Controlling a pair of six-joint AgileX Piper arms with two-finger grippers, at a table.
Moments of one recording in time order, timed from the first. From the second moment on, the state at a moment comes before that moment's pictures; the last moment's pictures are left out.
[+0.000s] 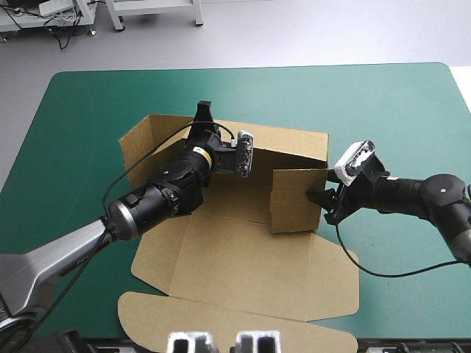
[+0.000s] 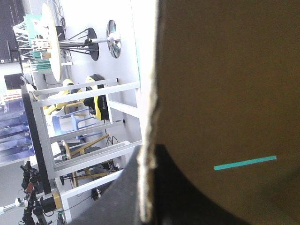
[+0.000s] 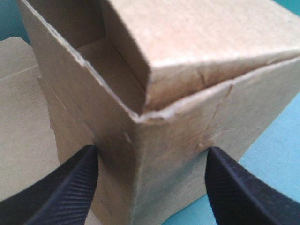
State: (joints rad) left arm -0.83 1.52 -1.21 1.07 0.60 0.26; right arm 0.02 1.24 -0.79 1.08 0.82 -1.51
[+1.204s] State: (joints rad) left arm -0.83 1.62 -1.34 1.06 0.81 0.06; right arm 0.29 1.44 -0.82 1.11 0.29 -1.41
